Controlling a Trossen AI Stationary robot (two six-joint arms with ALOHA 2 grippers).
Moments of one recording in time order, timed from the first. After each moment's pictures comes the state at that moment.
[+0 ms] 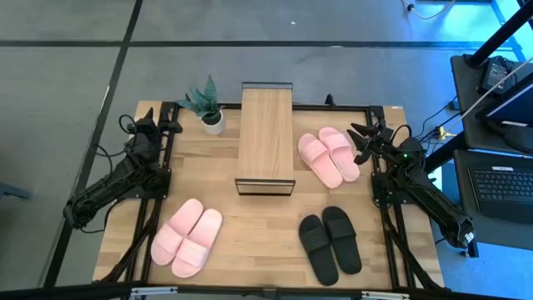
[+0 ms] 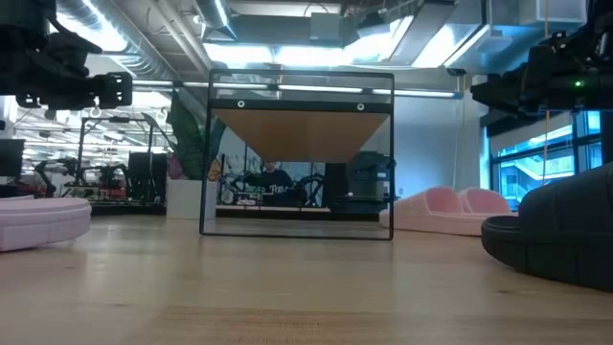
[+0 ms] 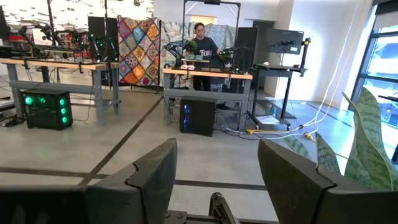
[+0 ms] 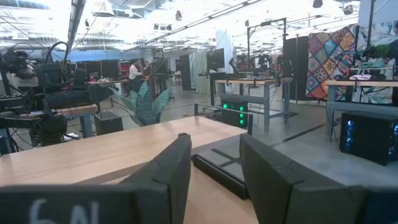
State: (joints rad) left arm 0.68 0.00 0.07 0.04 -0.95 -0.02; right arm -0.87 0.00 0.02 0.18 -0.31 0.12
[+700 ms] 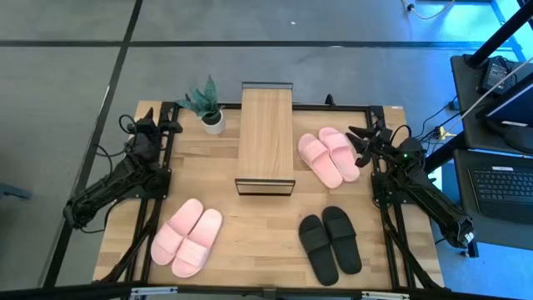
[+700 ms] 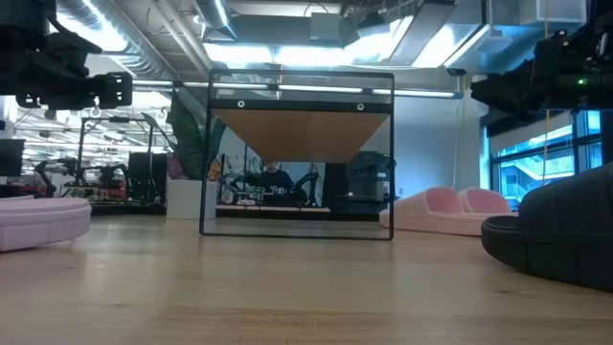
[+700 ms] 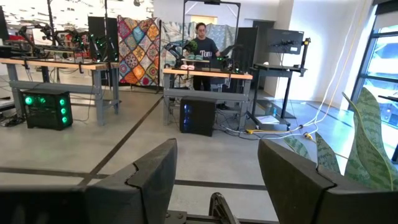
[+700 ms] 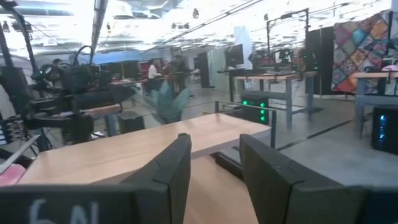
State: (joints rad) left arm 0.68 0.00 0.07 0.04 -0.95 -0.02; right arm -0.87 0.00 0.02 0.18 -0.39 0.18
